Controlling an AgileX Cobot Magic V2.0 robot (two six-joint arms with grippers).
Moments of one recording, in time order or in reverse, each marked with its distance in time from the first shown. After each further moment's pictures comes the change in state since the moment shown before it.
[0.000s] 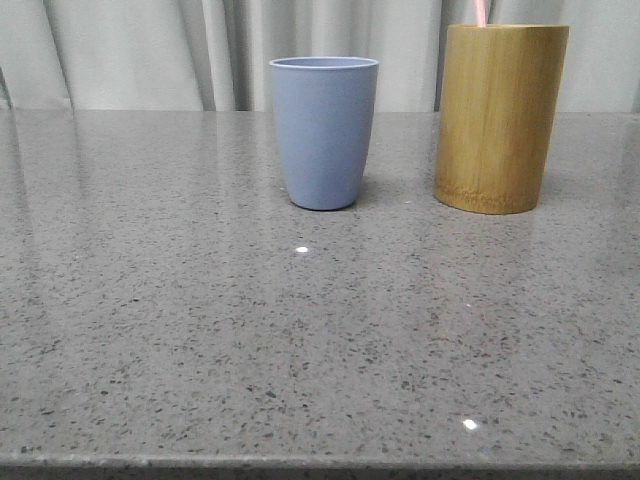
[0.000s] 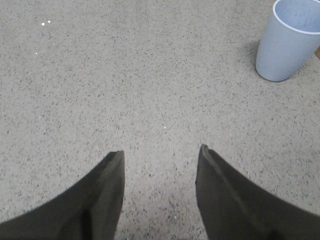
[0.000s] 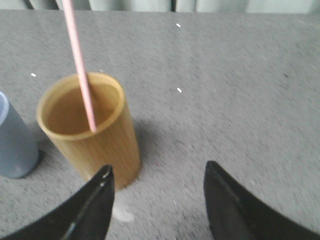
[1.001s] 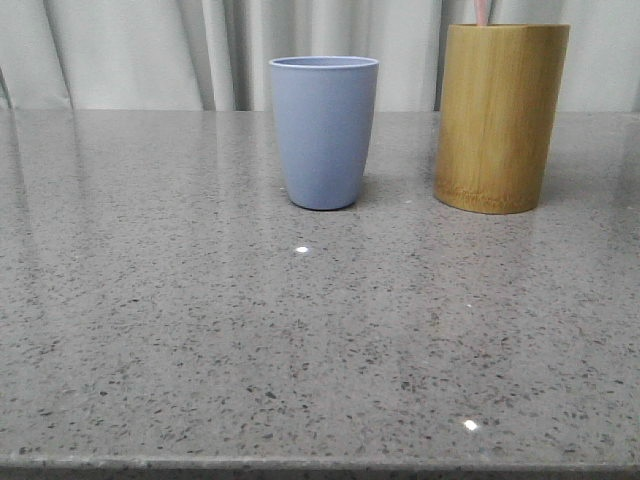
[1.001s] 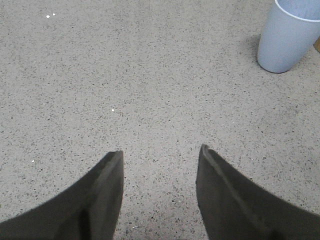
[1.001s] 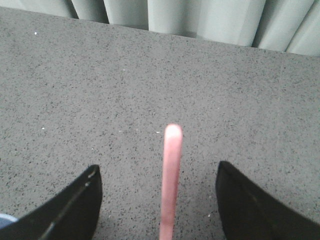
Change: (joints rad) left arm 0.000 -0.097 0.066 0.000 0.006 -0.004; right arm 0.140 0.670 -0.572 -0.012 -0.016 0.000
